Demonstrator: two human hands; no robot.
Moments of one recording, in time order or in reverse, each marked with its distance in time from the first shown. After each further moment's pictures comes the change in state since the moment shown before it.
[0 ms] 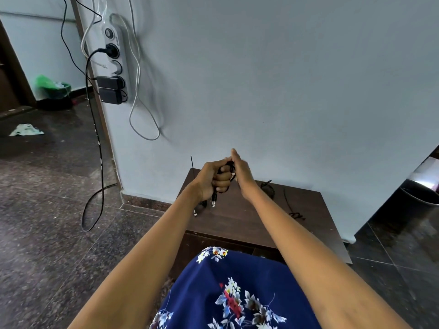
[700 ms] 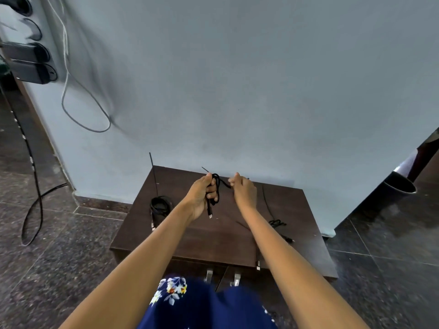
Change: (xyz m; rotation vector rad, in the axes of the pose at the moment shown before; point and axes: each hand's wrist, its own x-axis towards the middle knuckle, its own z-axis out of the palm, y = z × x) left_hand 0.119 -0.079 0.001 -0.069 0.264 0.023; right_hand 0.071 0.118 -0.078 -0.358 0.309 0.074
